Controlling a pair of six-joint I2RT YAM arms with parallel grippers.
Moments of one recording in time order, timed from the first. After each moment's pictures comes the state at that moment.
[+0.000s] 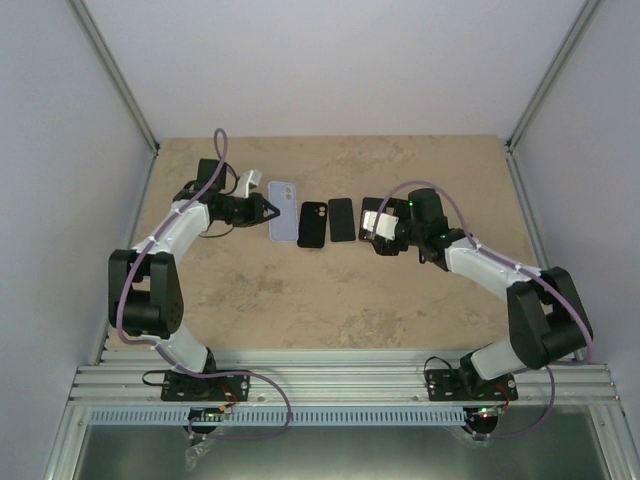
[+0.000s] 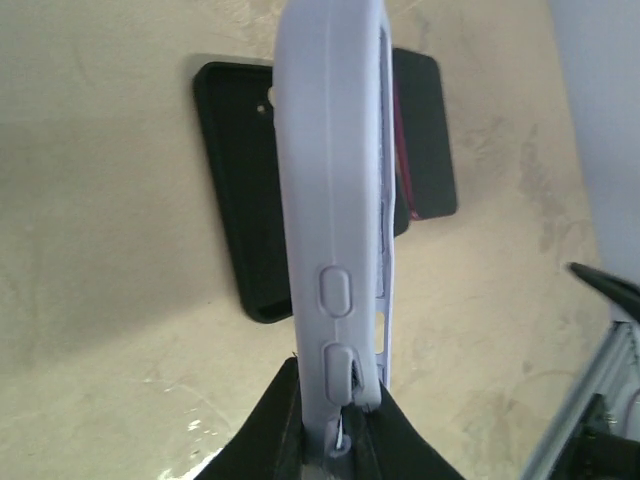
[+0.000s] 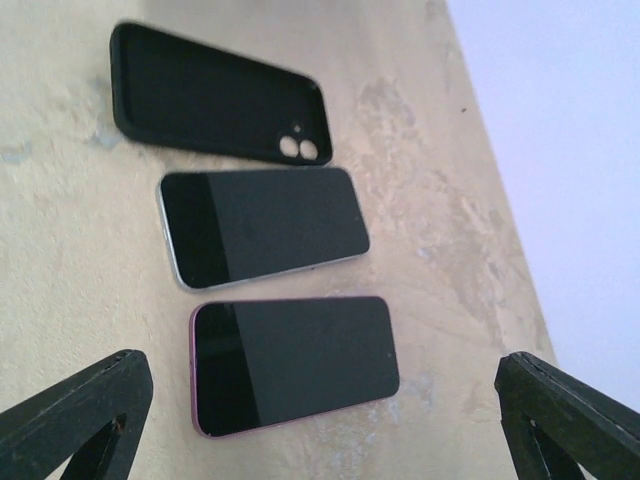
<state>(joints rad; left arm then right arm) -0.09 1.65 1.17 -0.52 0.74 -0.17 0.42 1.45 0.84 -0.01 -0.27 -1.03</state>
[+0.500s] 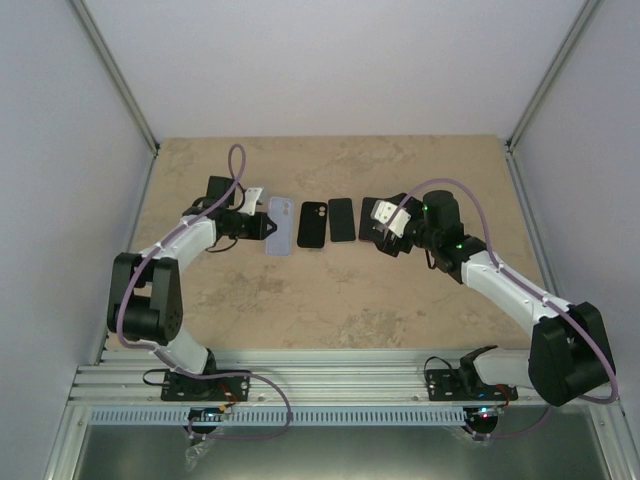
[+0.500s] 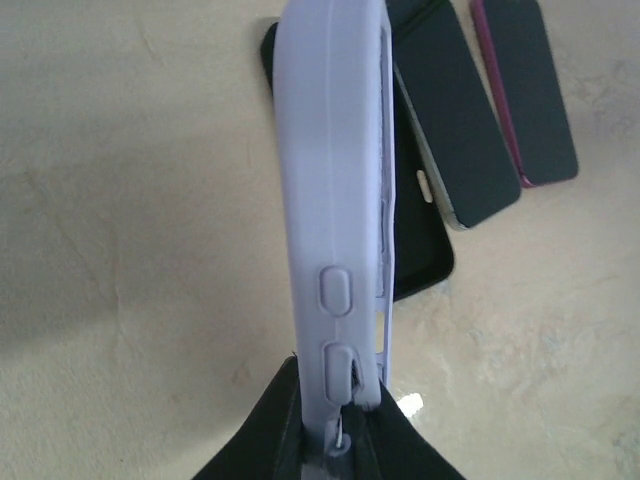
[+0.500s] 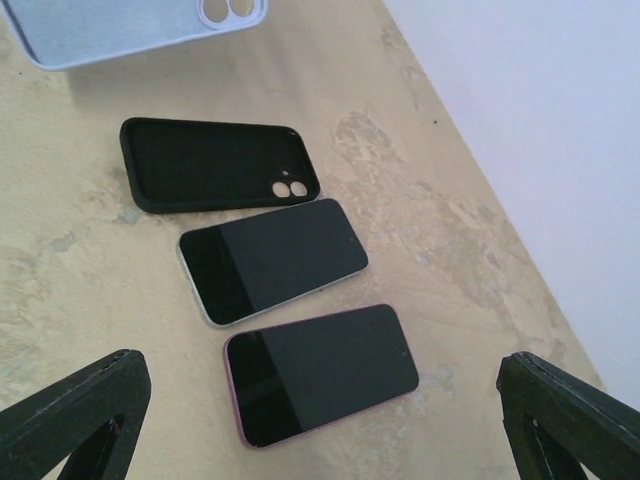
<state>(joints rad) -0.15 1.59 0.99 -0.36 0.54 -0.04 0.42 1.29 0.79 -0.02 -0.31 -0.79</state>
